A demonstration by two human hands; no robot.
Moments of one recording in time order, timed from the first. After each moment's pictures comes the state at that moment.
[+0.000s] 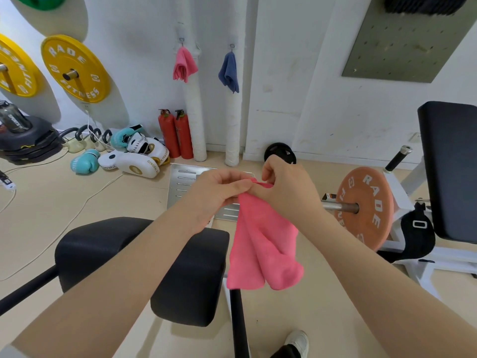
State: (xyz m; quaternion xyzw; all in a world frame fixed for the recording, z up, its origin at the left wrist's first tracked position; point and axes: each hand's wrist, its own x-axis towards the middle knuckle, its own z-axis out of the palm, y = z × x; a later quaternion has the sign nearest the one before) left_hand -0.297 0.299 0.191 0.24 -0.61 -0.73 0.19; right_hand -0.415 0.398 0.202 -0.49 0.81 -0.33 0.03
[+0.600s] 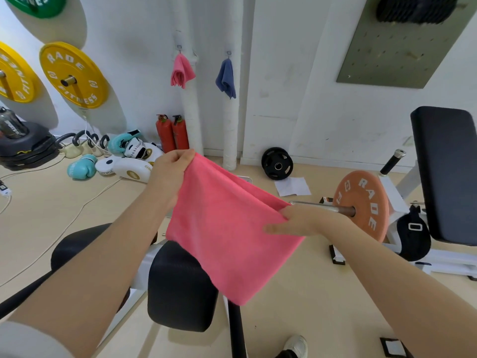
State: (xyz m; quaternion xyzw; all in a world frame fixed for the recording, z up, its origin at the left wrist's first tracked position) left_hand -0.290 0.232 0.189 0.41 -0.62 -0.56 0.35; right_hand -0.456 0.423 0.174 -0.48 0.81 0.03 0.34
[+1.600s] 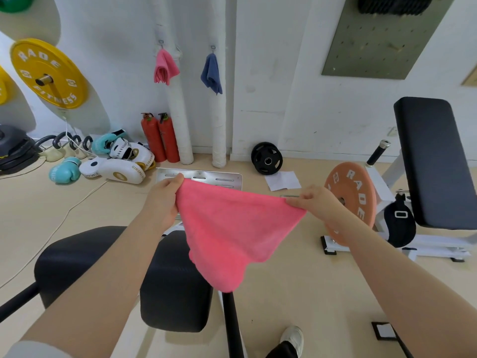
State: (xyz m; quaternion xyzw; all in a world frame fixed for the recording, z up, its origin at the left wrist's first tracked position) left_hand -0.292 0.221 0.123 0.39 -0.49 -0.72 0.29; right_hand -0.512 0.450 0.137 -0.32 0.86 -0.32 0.24
